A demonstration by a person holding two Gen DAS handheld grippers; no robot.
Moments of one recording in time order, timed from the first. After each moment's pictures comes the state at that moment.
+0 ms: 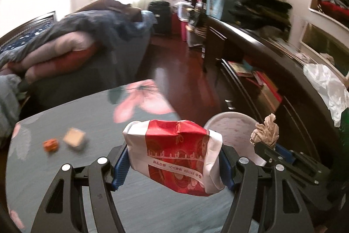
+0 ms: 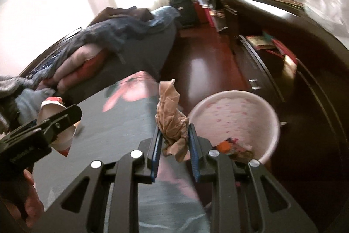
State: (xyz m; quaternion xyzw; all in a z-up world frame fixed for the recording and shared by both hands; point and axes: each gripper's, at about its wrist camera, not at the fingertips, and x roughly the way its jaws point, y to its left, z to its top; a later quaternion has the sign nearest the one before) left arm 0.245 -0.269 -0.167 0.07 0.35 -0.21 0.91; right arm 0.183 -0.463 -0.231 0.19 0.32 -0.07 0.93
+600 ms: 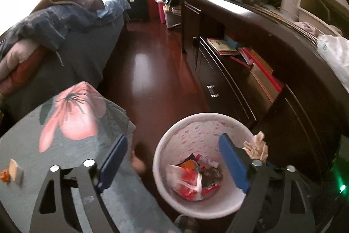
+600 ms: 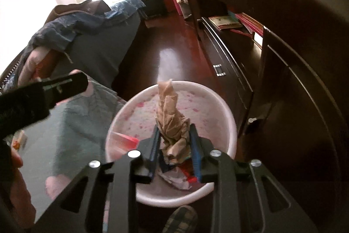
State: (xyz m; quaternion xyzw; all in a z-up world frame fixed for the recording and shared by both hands) left arm 0.305 -0.414 -0.228 0.12 0.39 -0.24 0.88; right arm 0.224 -0.555 -0.315 0.20 0.36 -0.14 0.90
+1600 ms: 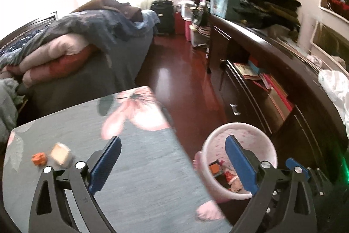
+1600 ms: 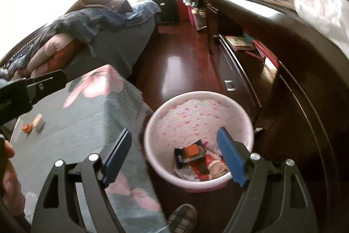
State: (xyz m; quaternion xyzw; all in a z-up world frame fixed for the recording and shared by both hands) left arm 0.281 -0.289 -0.171 0.07 0.34 -0.18 0.92; right arm 0.206 -0.455 -0.246 0.12 0.35 -0.11 0.92
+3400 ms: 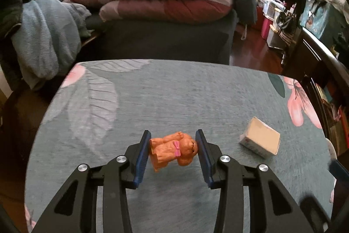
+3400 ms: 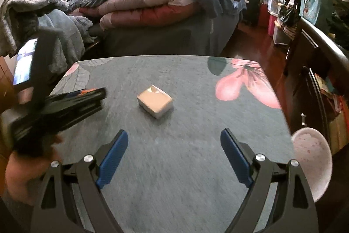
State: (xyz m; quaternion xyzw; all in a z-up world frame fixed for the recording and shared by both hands) left arm 0.361 -0.004 -0.236 -0.03 0.42 0.02 0.91; right arm 0.323 -0.182 -0.235 0.00 0.40 0.09 0.91
